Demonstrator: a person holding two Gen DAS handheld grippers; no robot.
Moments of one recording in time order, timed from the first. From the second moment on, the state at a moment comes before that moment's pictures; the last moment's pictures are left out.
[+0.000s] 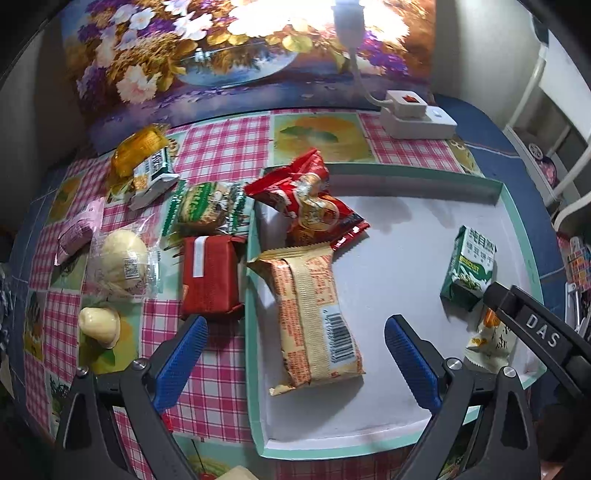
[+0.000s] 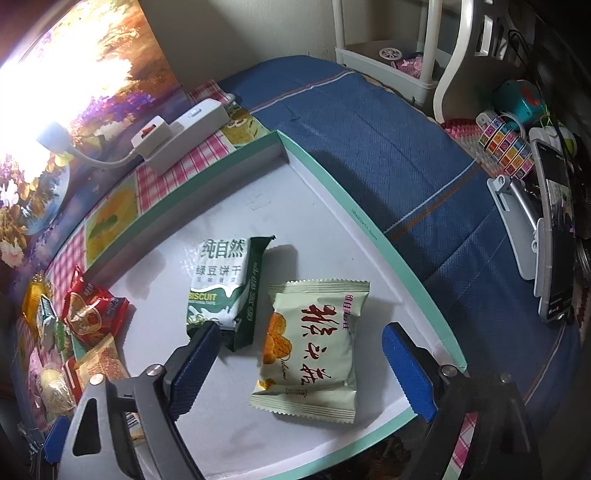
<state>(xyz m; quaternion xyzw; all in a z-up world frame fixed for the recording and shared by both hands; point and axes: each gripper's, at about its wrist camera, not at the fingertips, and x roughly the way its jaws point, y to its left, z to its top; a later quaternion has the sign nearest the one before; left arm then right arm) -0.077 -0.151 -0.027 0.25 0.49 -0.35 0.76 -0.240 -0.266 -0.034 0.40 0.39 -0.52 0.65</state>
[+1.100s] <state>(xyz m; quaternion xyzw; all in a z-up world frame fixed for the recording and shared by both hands) 0.017 -0.076 -0.004 0.11 0.53 -0.24 0.81 -0.179 -0.226 -0.015 0.32 0.41 -0.45 0.73</state>
